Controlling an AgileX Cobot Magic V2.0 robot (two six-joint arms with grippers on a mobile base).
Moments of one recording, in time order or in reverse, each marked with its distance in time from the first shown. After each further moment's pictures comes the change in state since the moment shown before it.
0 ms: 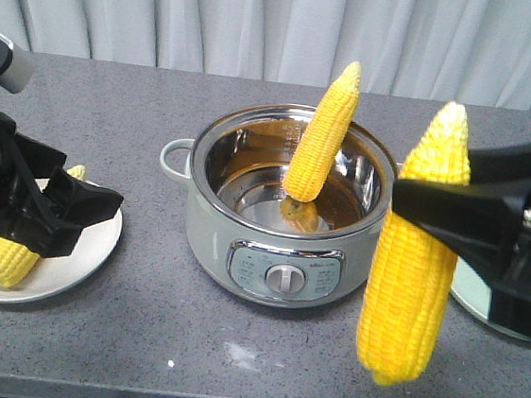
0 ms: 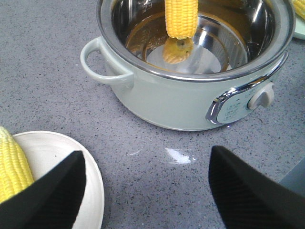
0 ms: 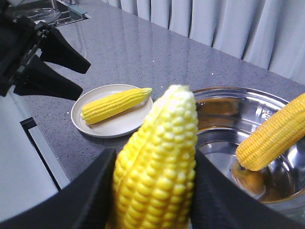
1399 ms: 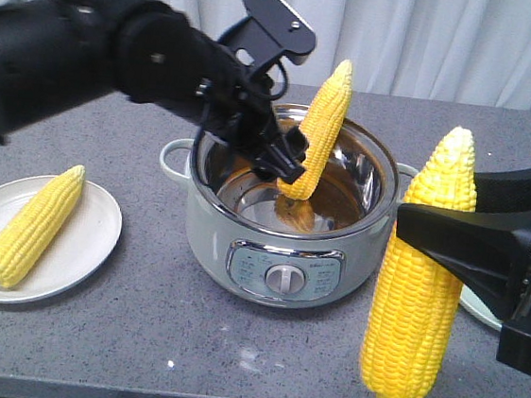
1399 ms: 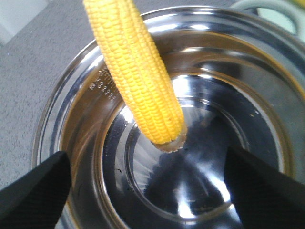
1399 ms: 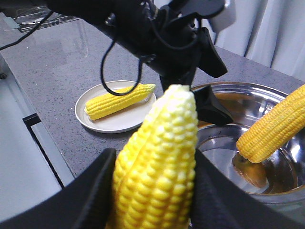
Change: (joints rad) left arm -0.270 0.724 -0.714 0.342 0.069 -0.157; right arm 0.000 -0.039 0.033 -0.004 0.006 0.001
